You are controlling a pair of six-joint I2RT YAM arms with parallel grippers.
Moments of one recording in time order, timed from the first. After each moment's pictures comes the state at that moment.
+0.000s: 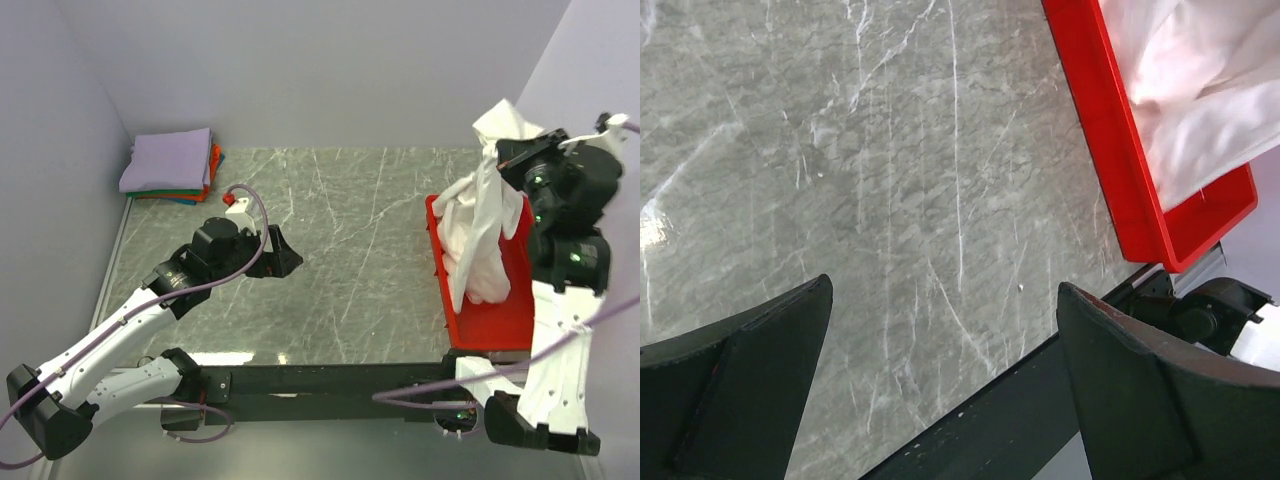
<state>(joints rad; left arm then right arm) -0.68 0.93 0.87 -0.40 0.07 -0.63 -0.13 1.02 1.56 -0.65 0.01 0.66</state>
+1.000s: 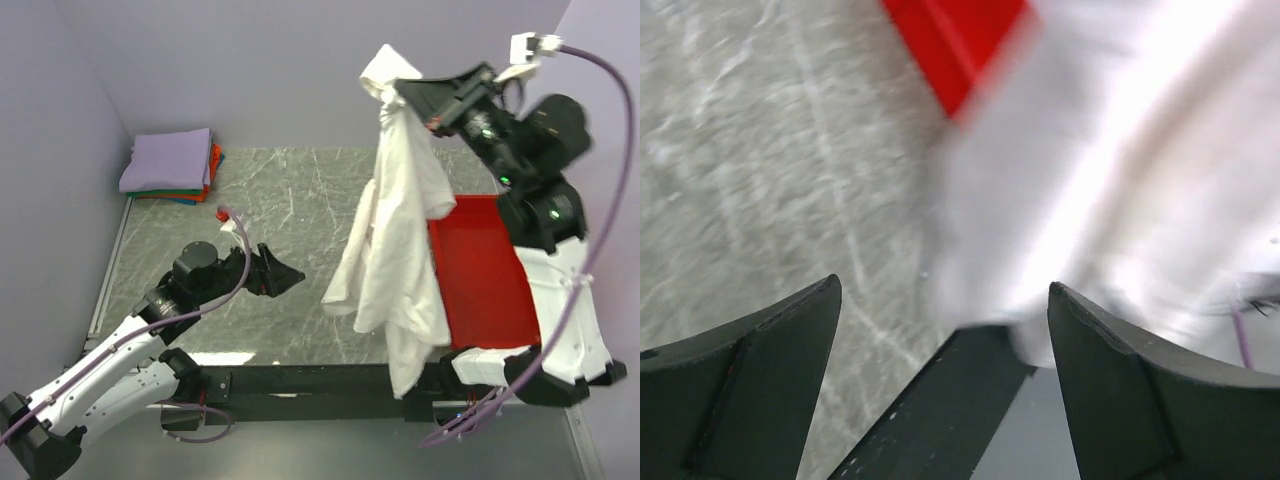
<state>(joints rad) -0.68 0.75 0.66 -0.15 0.27 -0.71 0.37 1.25 1.96 -0.40 -0.24 0.82</state>
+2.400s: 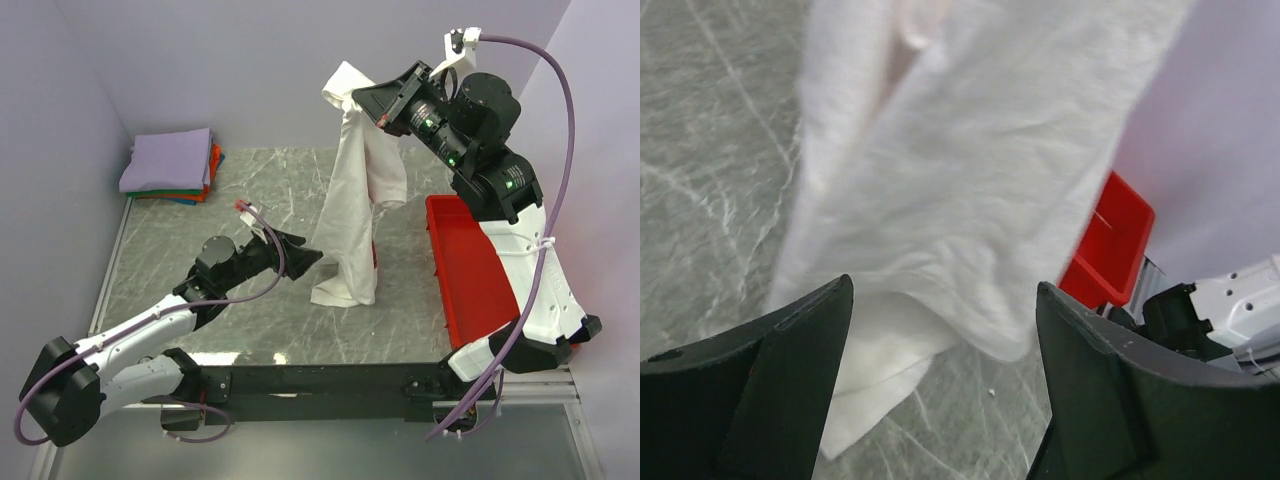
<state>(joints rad) -0.69 1.01 0.54 0.48 0.27 -0.52 0.56 1.46 2.10 -0.56 -0.03 0.69</state>
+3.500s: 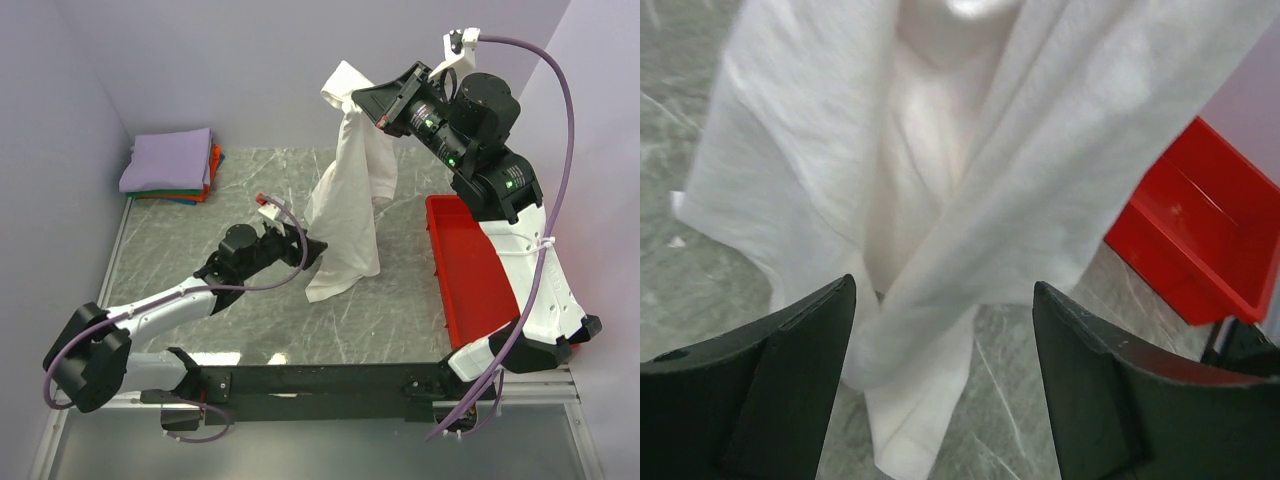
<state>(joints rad) -0.69 1.22 0.62 0.52 0.16 -0.35 0.56 1.46 2.10 -0.57 -0.04 0.69</state>
